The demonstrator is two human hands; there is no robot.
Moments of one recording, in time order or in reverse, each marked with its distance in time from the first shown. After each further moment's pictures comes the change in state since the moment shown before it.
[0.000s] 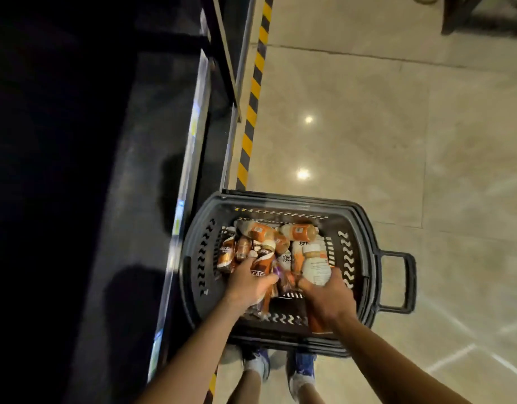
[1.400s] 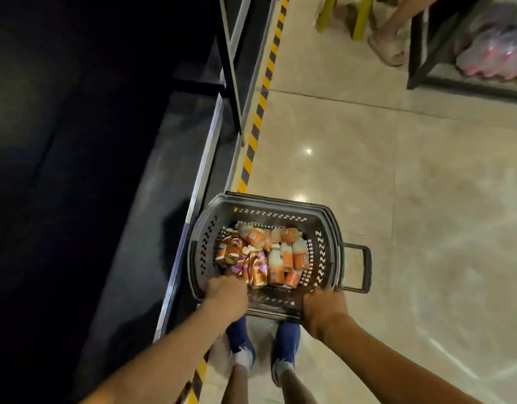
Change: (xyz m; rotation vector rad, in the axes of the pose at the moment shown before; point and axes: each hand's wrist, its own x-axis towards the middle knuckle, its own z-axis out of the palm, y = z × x) left_hand -0.161 -0.014 0.007 1.276 0.090 0.183; right_hand -0.146 0.019 -0.073 -1.358 -0.119 -0.457
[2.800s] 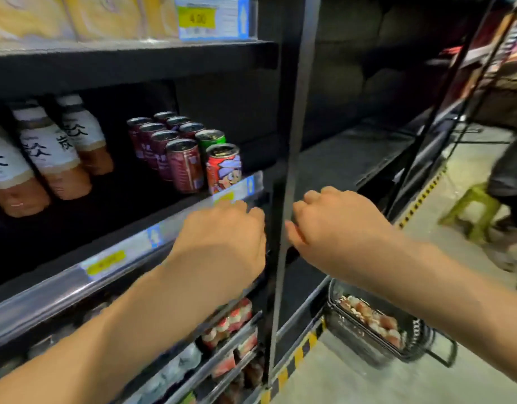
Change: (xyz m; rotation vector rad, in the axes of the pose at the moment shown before) left_hand -0.942 -0.106 0.212 -0.089 1.076 -0.563; right_hand -0.829 -0.358 0.035 -0.464 1.263 -0.769
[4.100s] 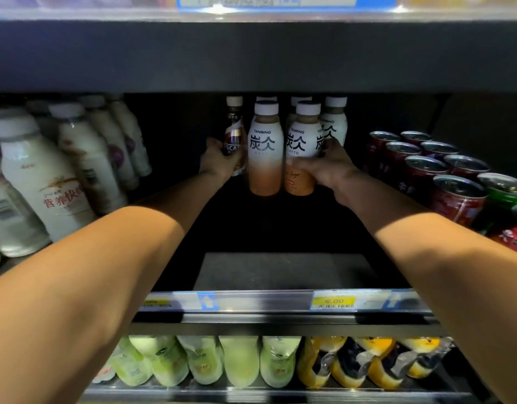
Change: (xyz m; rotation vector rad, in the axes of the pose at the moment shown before) left_hand -0.024 -0.408 0.108 -0.769 0.651 -1.182; right_hand 0.336 -0.245 0.049 1.530 -0.150 -0.017
